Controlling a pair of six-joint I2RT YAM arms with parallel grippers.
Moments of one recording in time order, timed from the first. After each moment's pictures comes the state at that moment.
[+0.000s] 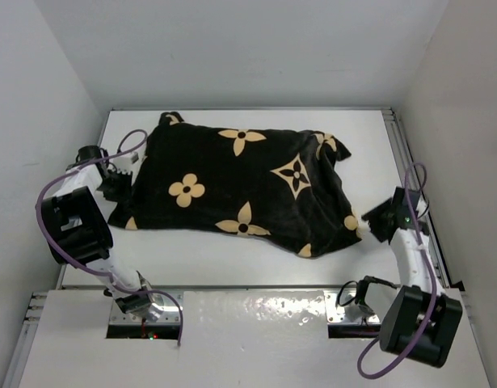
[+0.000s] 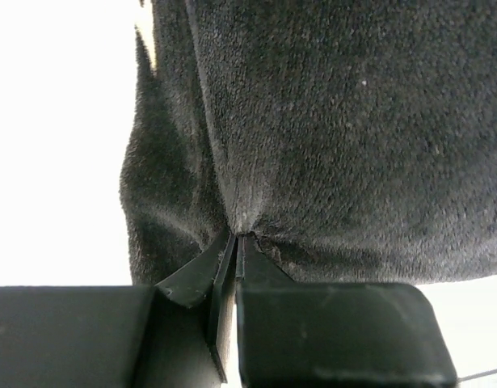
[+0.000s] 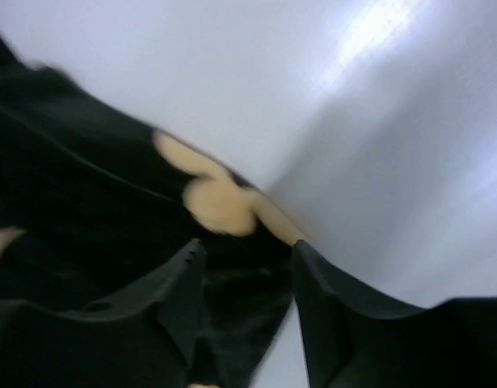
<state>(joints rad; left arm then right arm) 0.40 1.68 1.11 -0.69 0.31 0.63 -0.33 0.98 0.44 -0.45 -0.01 0.72</state>
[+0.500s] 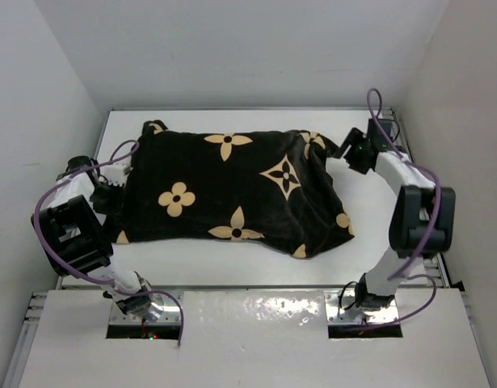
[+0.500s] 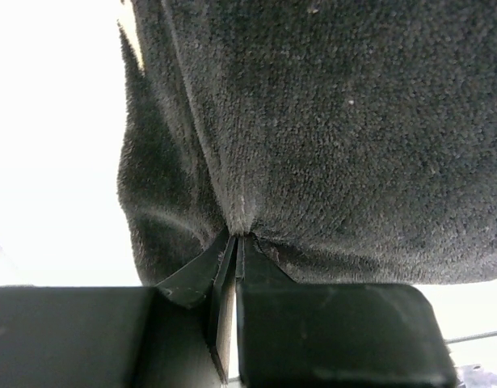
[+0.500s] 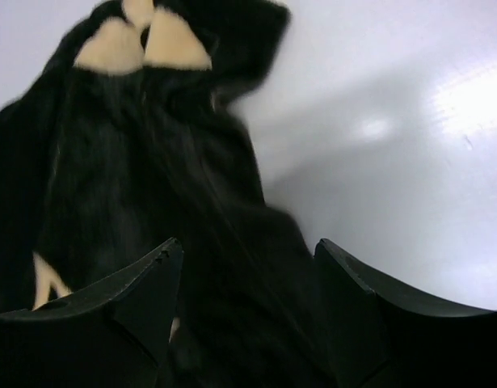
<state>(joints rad) 0.50 1.60 1.03 -0.78 0.23 0.71 -0.10 1.69 1.14 -0.28 -0.12 0.50</state>
